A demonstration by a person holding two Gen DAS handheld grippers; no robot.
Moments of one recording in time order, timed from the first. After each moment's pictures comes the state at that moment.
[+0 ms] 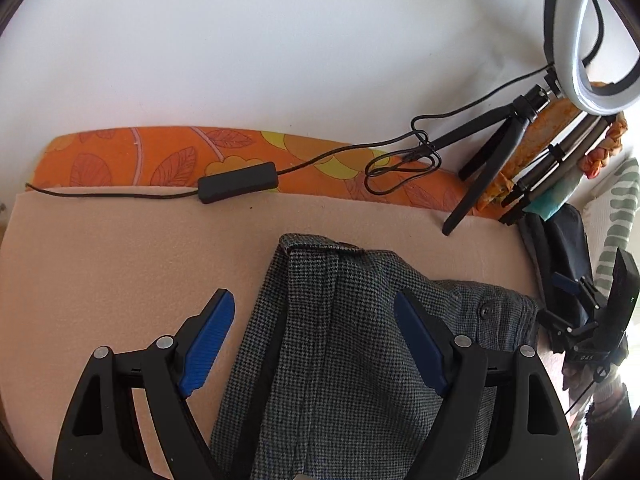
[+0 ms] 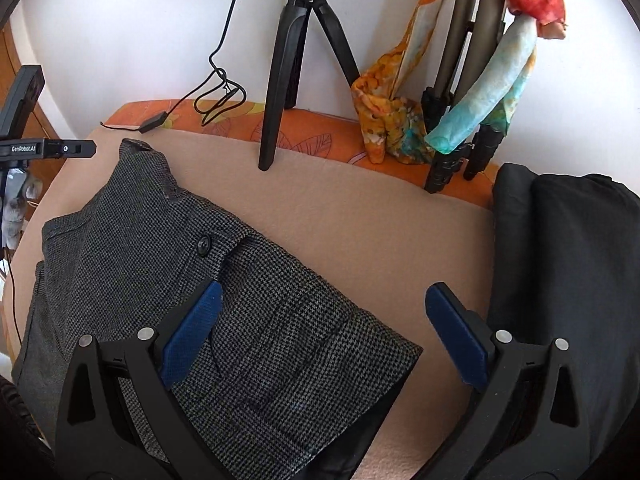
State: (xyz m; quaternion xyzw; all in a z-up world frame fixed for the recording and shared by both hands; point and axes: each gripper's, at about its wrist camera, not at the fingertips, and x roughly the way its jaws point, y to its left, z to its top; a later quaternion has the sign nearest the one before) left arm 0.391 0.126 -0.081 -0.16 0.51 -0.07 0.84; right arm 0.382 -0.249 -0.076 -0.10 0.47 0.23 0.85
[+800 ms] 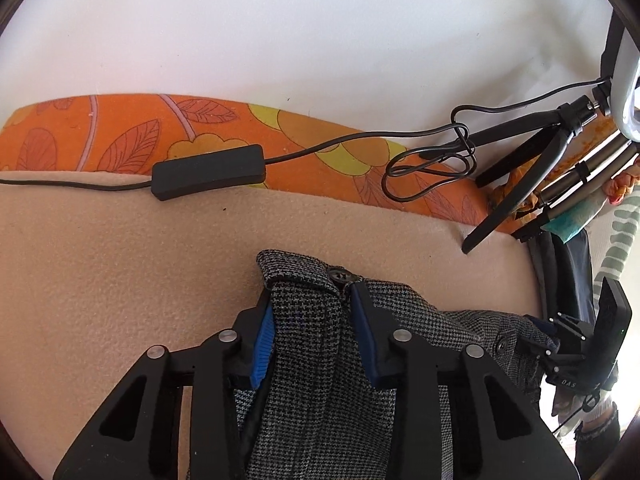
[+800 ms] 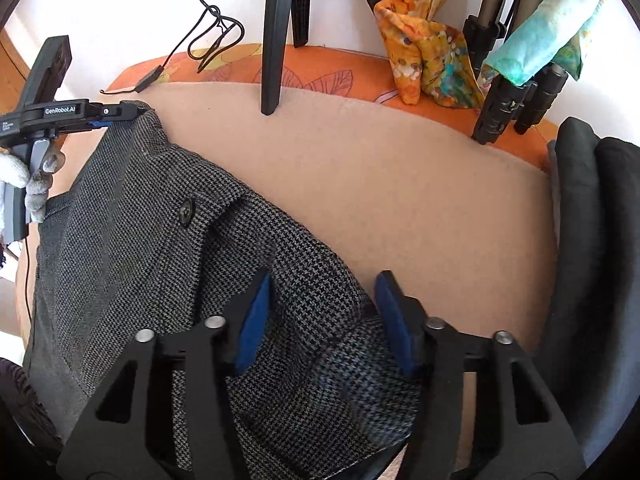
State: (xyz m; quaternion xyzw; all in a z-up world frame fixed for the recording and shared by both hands) left arm 0.430 0.120 -0.121 -0.18 0.52 -0.08 0.83; right arm 0.403 -0.241 -0.124 -0.09 0.55 0.27 0.79
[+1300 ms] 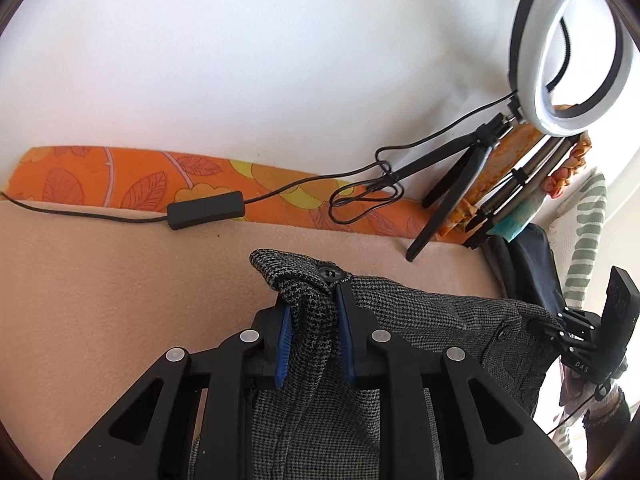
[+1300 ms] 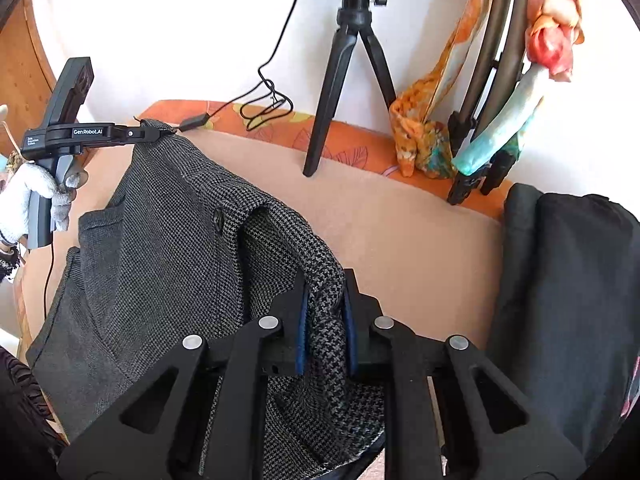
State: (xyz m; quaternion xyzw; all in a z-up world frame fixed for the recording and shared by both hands) left arm 0.379 0.124 -0.063 -0.18 0.43 -0.12 0.87; right arm 0.345 -0.248 -0.036 -0.11 0.45 0.27 0.84
